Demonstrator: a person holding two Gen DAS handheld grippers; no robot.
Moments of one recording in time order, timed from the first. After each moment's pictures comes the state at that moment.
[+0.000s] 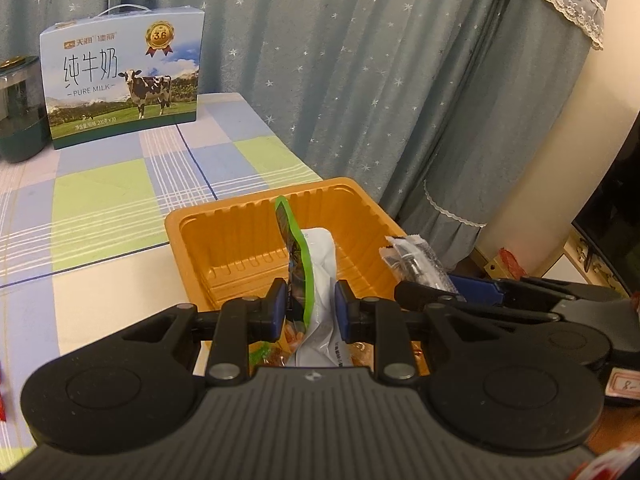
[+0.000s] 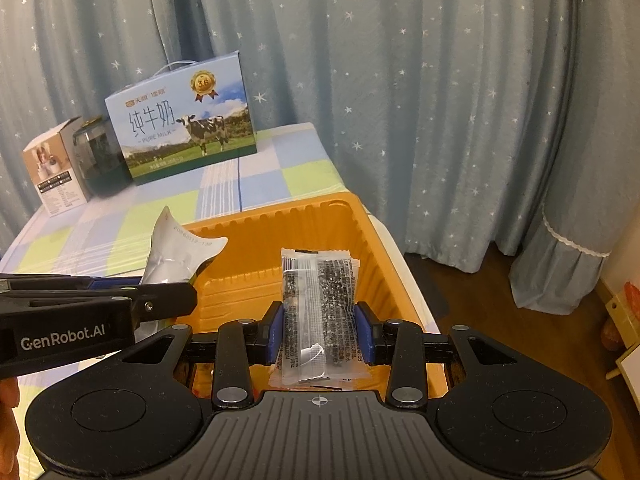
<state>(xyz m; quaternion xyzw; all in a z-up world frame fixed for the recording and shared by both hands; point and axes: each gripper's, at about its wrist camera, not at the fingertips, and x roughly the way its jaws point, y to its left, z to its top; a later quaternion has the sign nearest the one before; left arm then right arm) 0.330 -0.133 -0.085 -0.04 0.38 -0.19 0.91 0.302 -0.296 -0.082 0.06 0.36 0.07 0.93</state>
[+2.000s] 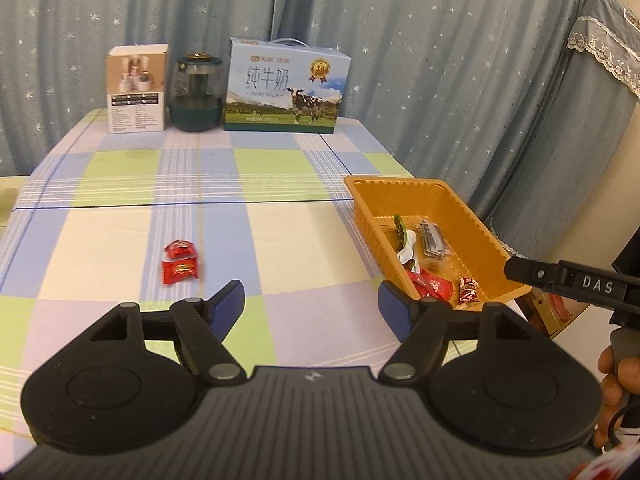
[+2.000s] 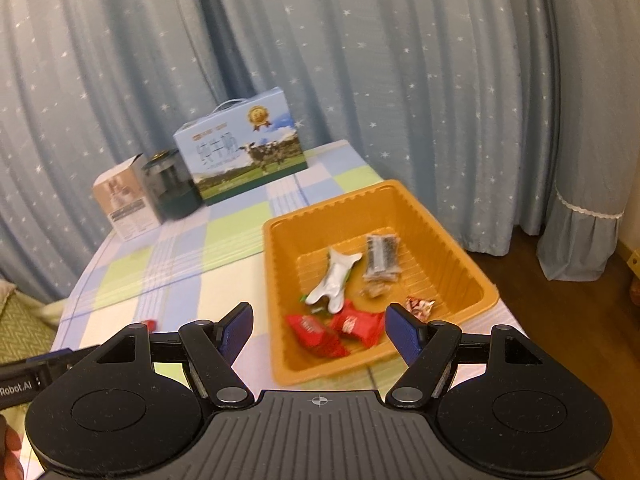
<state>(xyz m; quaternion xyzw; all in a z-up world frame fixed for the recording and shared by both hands) 0.135 0.008 -0.036 -0.08 0.34 -0.05 0.94 0.151 -0.258 -0.023 0.14 0.33 0.10 0.93</state>
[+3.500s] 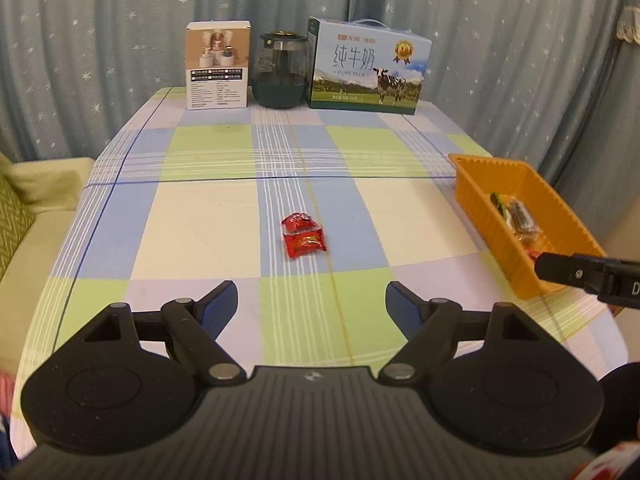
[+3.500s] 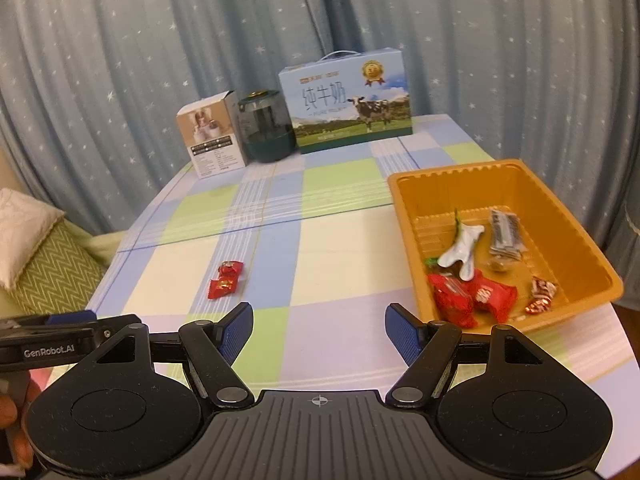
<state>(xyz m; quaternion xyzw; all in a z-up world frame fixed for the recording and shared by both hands) 0.130 0.103 -0.067 -0.05 0.37 0.02 0.93 0.158 -0.150 -0.047 0.08 0.35 0.20 0.91</state>
